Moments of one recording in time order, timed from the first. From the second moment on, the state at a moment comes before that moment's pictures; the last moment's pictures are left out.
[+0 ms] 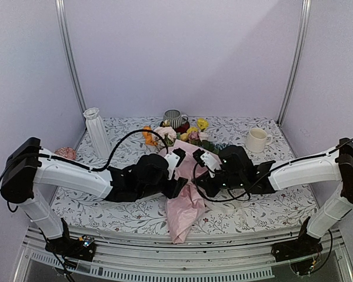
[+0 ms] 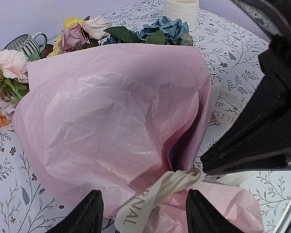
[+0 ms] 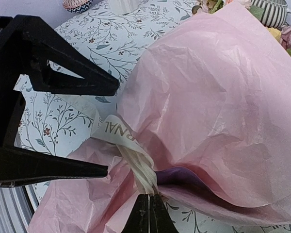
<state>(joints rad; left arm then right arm) -1.12 1.65 0.89 0.20 -0.36 -0.21 0.95 1.56 0.81 0.14 -0.06 0.15</state>
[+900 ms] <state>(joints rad) -1.12 1.78 0.93 0.15 -0.50 -0.19 0.95 1.66 0.82 0.18 -0.07 0.17</state>
